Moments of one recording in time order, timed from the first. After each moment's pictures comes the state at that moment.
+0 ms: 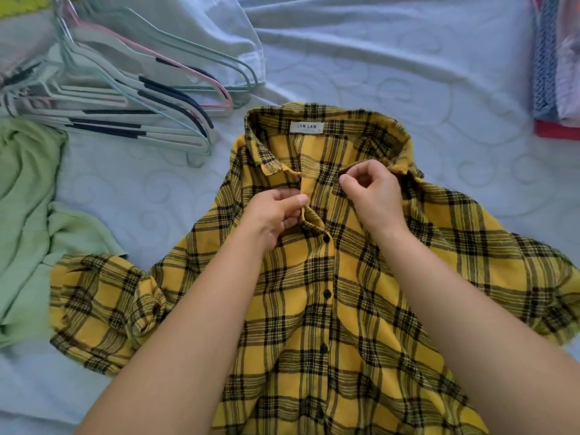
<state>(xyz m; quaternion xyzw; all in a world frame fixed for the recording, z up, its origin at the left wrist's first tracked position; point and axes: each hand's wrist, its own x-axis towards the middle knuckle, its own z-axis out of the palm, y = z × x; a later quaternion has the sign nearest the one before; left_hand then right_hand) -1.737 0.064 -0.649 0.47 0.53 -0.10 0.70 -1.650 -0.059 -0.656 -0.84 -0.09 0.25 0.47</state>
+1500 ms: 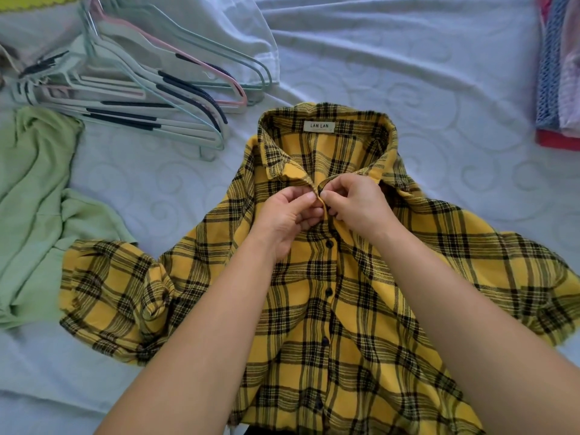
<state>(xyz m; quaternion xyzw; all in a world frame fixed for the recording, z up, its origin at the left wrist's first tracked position) -1.752 0.049 -0.633 0.41 0.48 -0.03 0.77 -1.664 -0.046 -0.634 -0.83 -0.18 0.37 0.38</state>
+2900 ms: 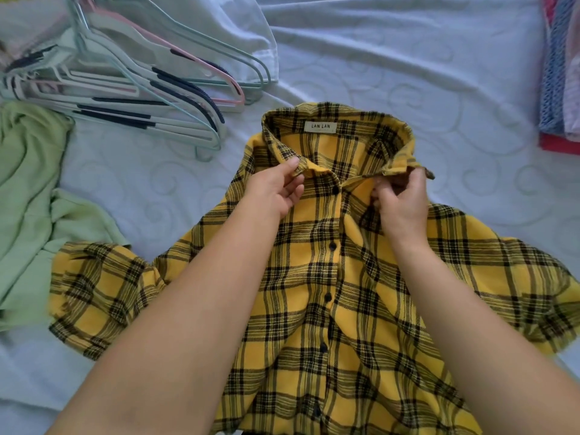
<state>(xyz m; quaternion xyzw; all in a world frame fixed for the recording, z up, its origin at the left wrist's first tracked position) -1.710 0.084 -0.632 0.28 0.63 0.01 0.72 -1.647 -0.076 -0.660 -0.85 -0.01 0.20 0.49</state>
